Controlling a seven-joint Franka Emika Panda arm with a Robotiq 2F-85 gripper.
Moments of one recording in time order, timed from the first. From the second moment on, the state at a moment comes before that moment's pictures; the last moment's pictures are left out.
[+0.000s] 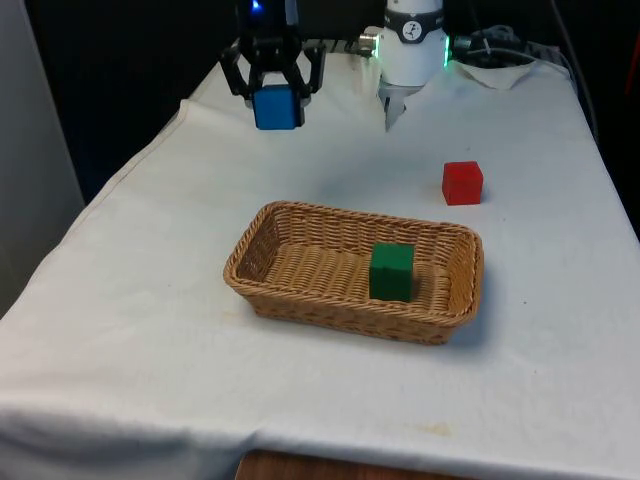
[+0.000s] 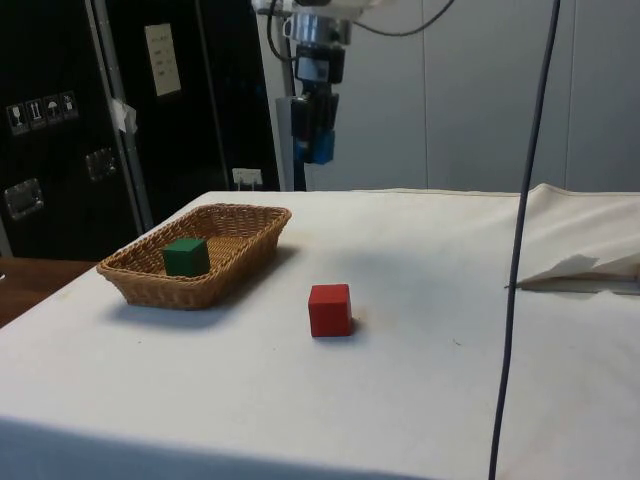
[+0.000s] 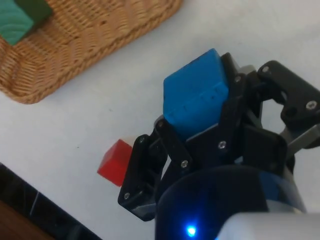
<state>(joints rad) 0.32 0.22 -0.64 -2.20 0.42 2.48 -0.57</state>
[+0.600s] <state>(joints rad) 0.33 0.25 -0.58 -2.11 0.40 2.48 -0.49</state>
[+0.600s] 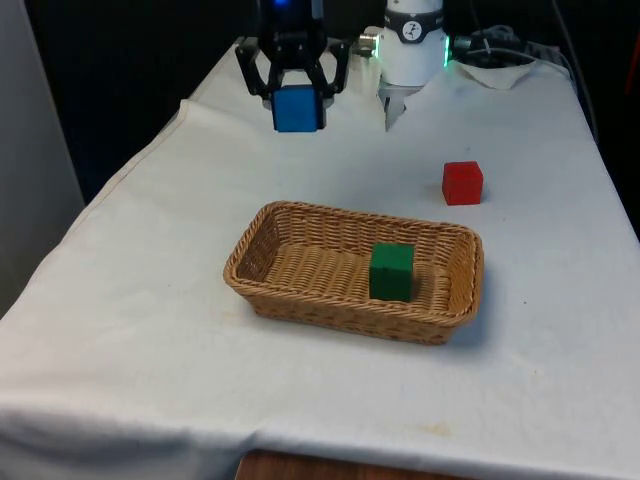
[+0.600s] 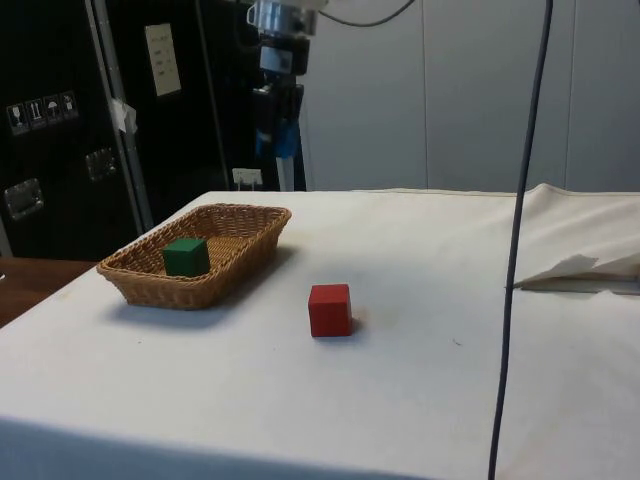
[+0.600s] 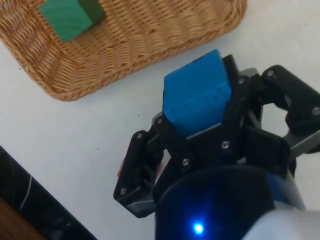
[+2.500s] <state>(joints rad) 0.32 0.76 -0.45 -1.73 0.42 2.52 -0.34</state>
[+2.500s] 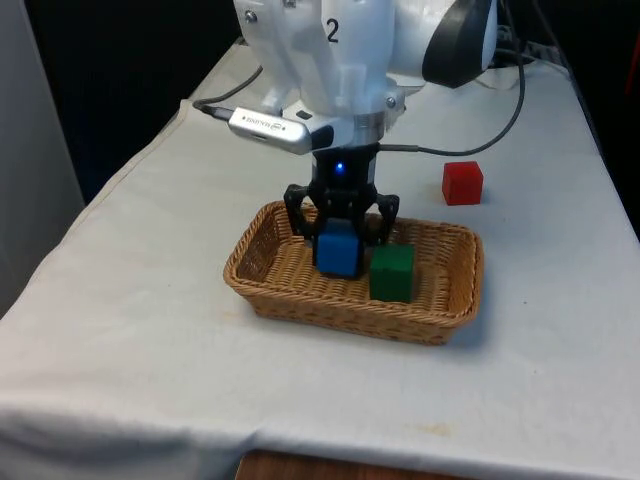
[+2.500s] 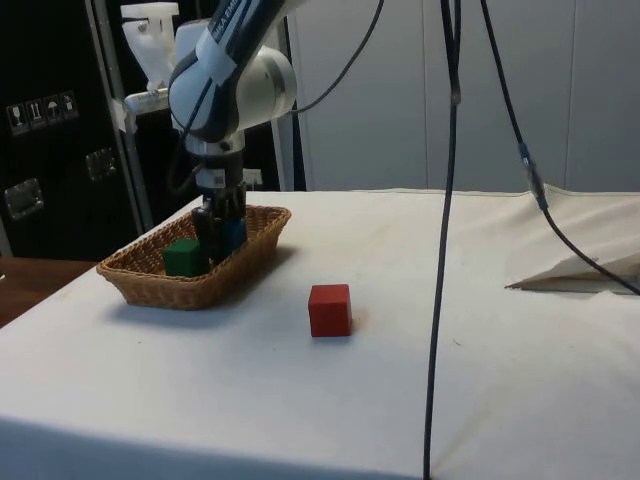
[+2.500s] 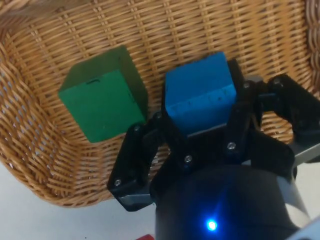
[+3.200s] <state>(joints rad) 0.32 0.76 -0.45 -1.73 0.42 2.52 -0.34</state>
